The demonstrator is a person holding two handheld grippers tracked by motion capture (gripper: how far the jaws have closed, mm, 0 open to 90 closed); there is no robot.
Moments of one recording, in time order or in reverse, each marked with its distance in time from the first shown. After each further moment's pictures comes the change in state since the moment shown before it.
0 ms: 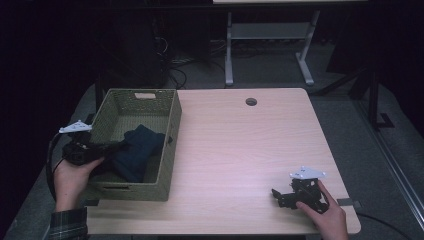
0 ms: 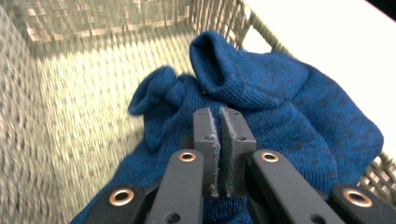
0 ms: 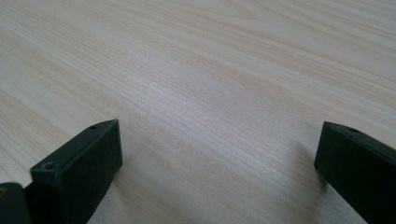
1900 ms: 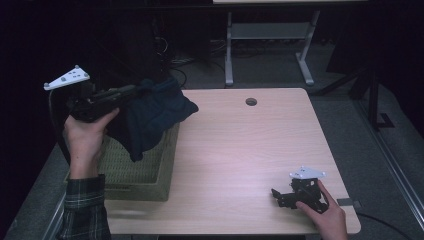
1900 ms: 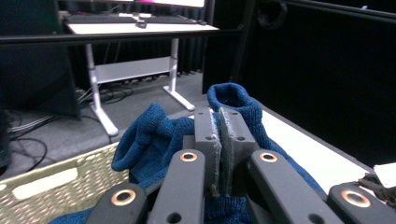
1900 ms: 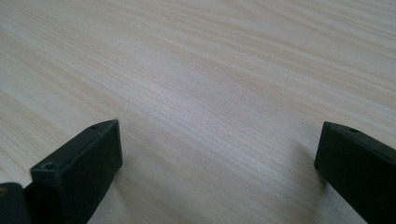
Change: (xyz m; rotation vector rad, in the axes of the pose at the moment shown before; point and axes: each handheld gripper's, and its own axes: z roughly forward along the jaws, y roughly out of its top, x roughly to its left) left arm -0.076 0.122 -0.021 -0.370 -0.181 0.150; right arm 0.000 0.000 0.001 0.000 0.001 -0.002
